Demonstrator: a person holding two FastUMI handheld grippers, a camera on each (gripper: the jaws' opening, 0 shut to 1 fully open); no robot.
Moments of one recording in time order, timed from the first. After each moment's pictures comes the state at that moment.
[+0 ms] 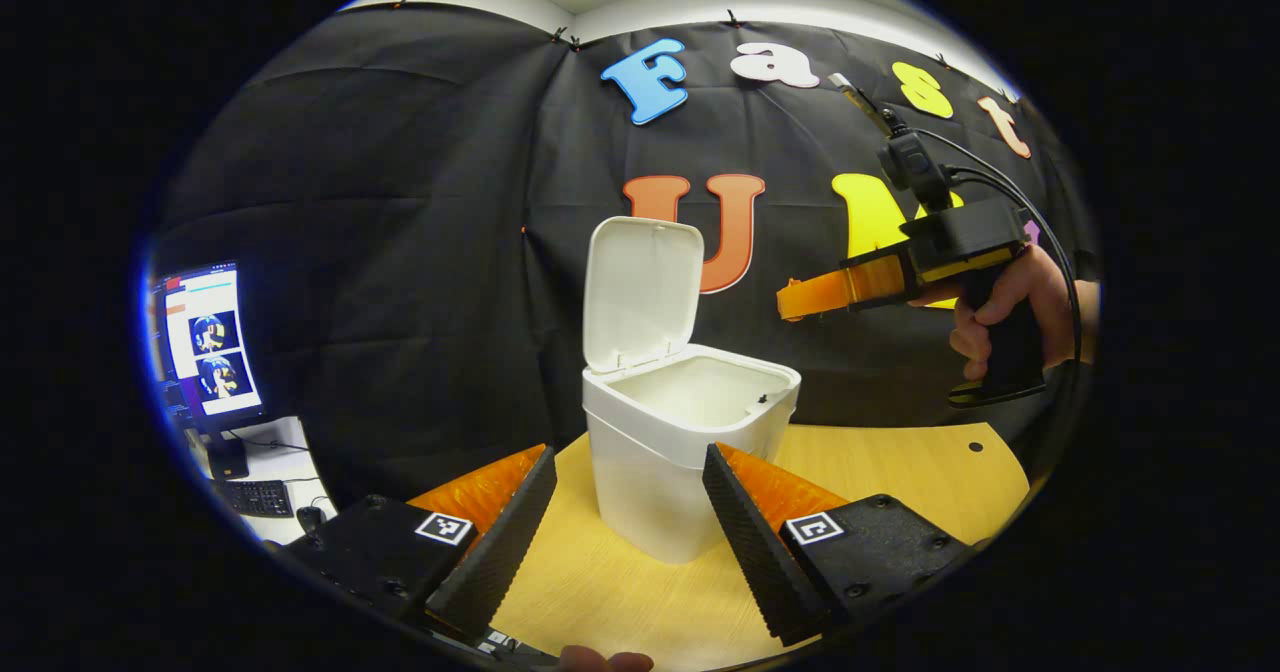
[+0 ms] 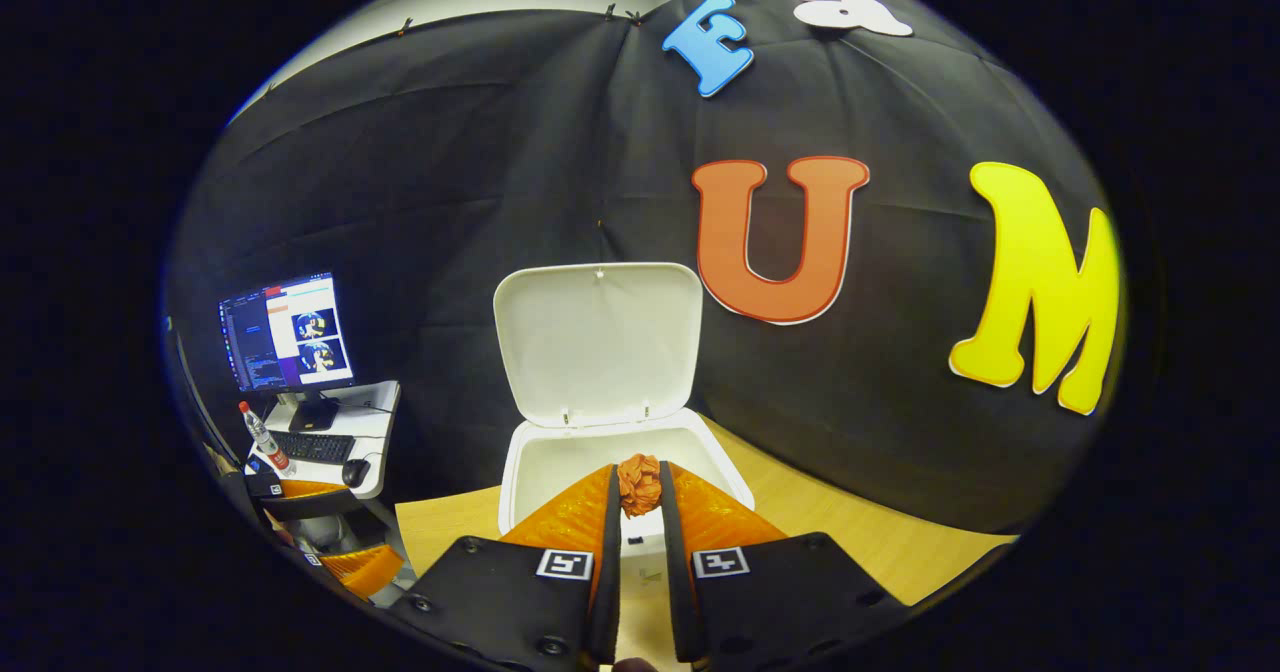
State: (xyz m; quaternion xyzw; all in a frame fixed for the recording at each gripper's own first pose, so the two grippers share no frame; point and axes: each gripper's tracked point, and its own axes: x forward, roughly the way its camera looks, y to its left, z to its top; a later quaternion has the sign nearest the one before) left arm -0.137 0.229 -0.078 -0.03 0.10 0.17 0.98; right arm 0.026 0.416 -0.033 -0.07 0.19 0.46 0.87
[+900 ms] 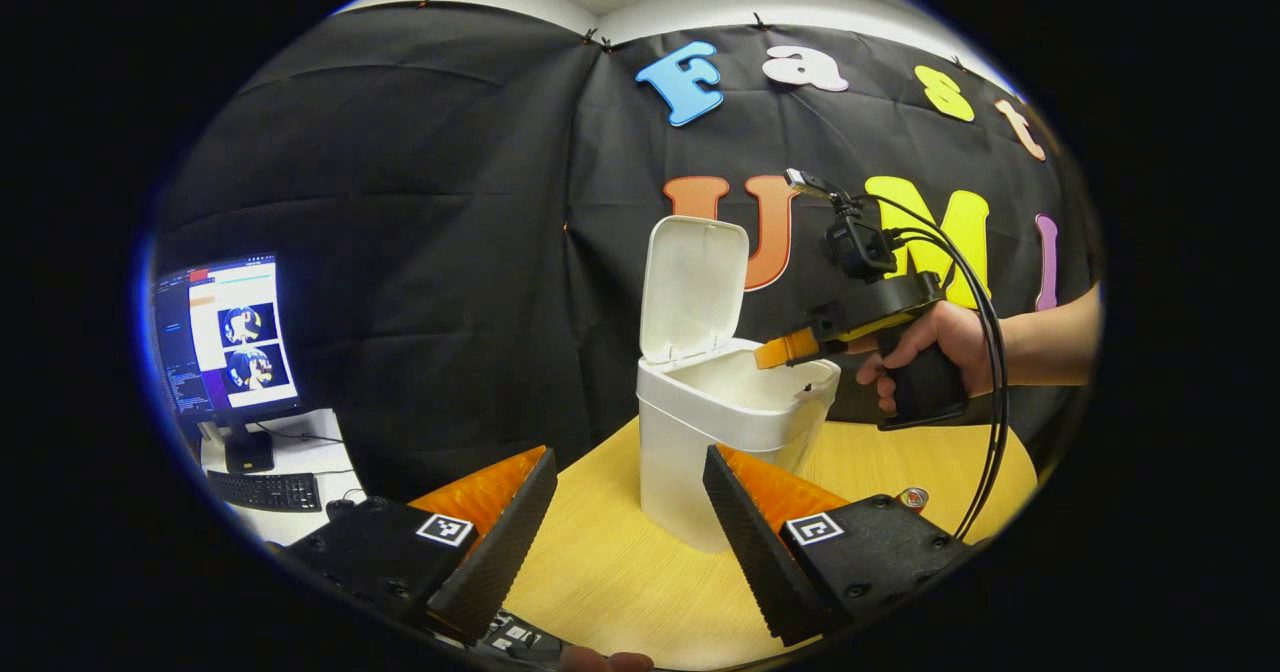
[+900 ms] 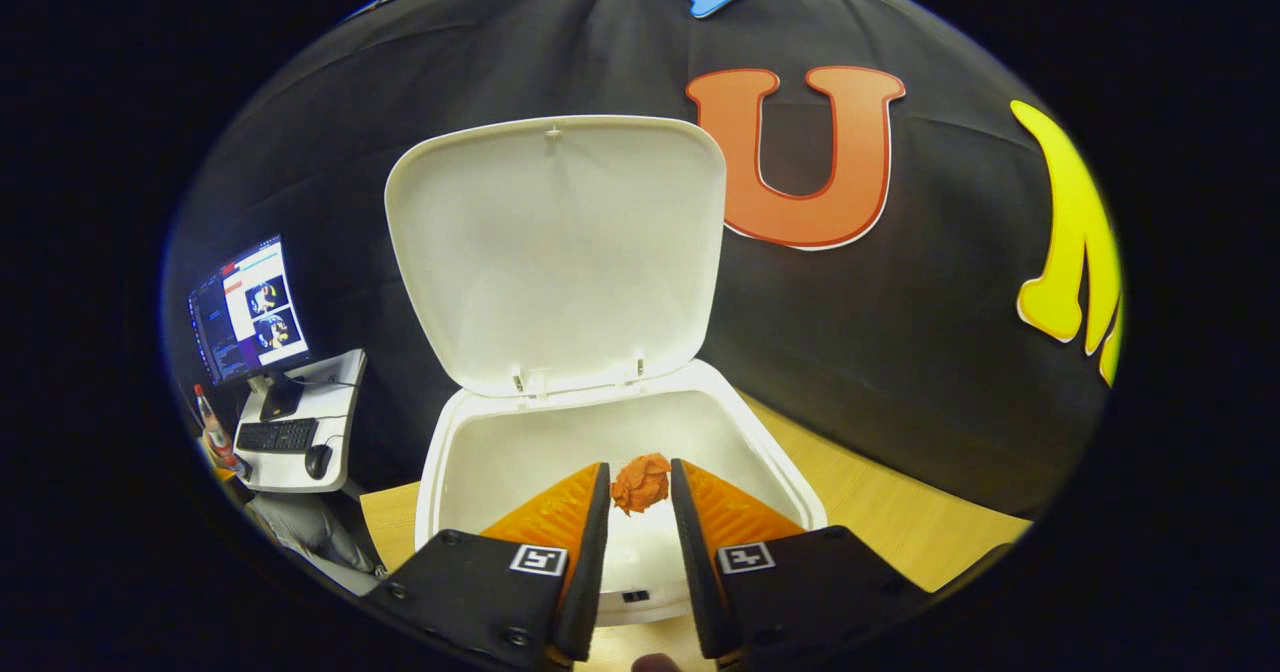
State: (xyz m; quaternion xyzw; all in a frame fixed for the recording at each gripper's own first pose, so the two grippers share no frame) left arm -0.162 0.239 -0.081 -0.04 0.09 0.21 0.97; right arm 0.062 0.460 -0.119 -0.10 0.26 0.42 0.86
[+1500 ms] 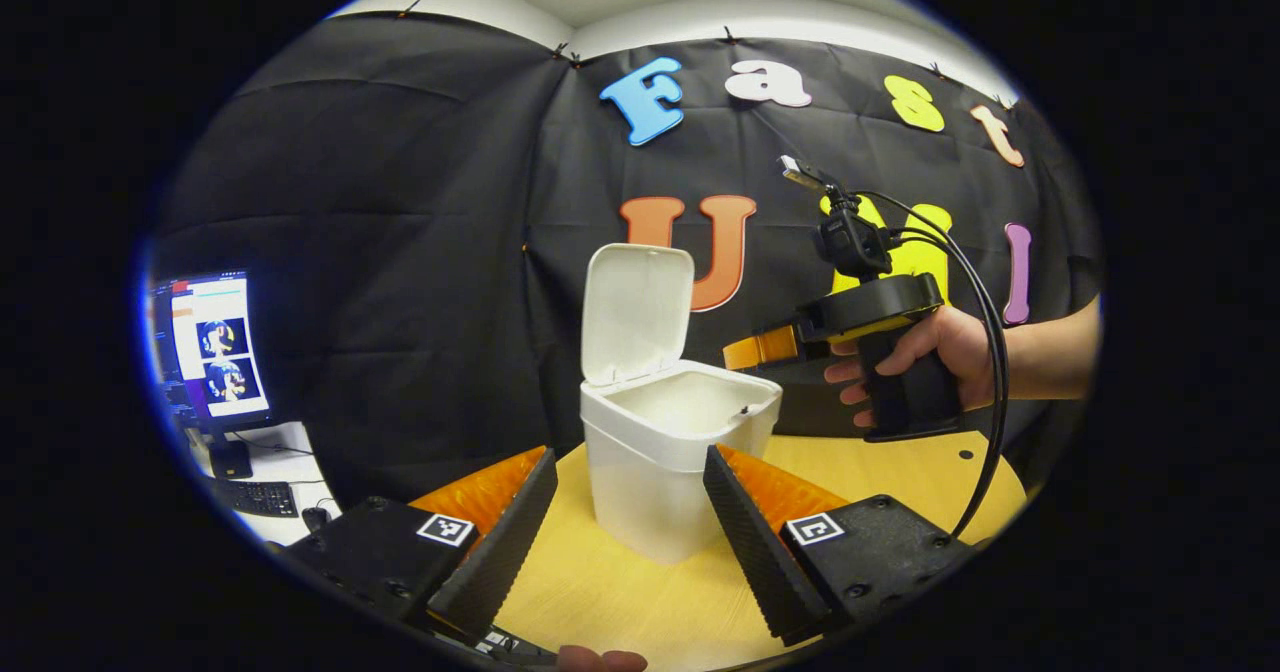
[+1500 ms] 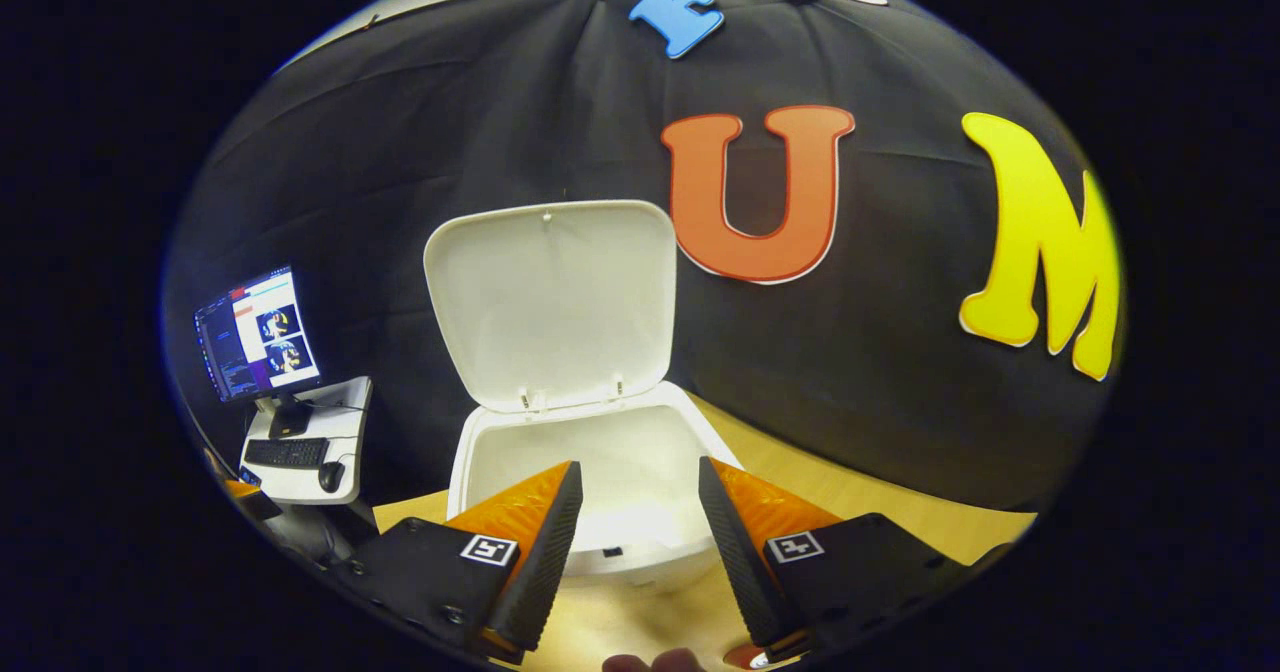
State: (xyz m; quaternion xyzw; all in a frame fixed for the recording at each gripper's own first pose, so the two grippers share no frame) left arm -0.139 0.175 -0.051 -0.03 0.06 0.14 0.99; right arm 0.051 0.385 -0.052 -0.05 0.21 0.40 0.89
